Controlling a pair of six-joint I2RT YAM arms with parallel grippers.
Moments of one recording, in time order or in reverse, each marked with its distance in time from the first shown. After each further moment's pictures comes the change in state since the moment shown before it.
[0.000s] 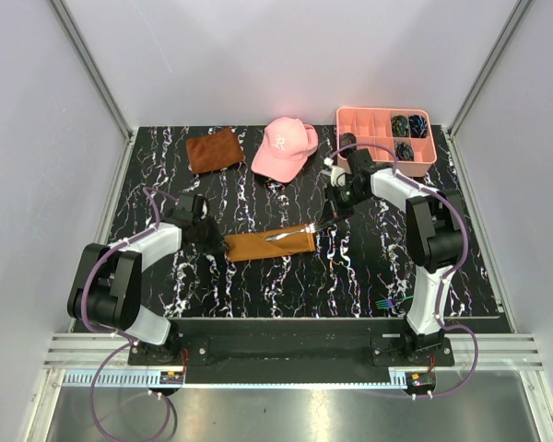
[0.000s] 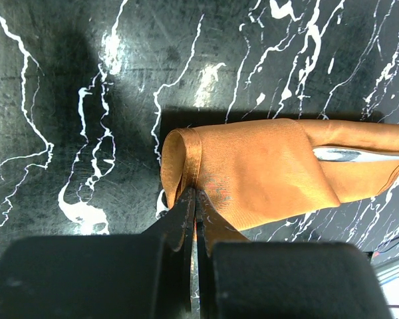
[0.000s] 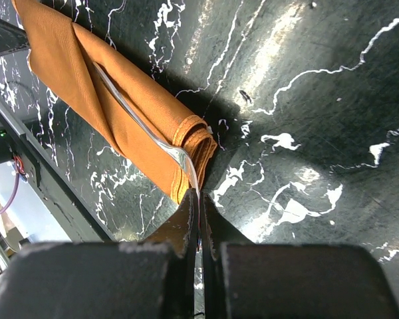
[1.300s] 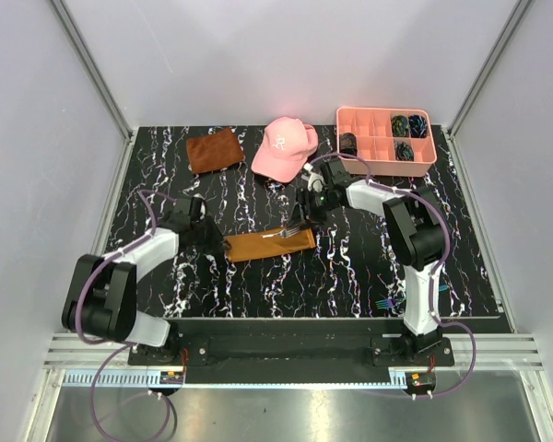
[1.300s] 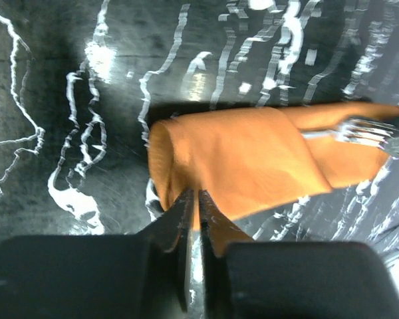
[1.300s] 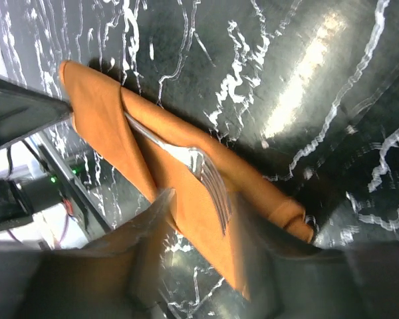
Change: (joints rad) left arm -0.008 -0.059 -0.040 0.025 0.010 -0.021; right arm 0.153 0.081 -0.041 0.325 -0.006 0.362
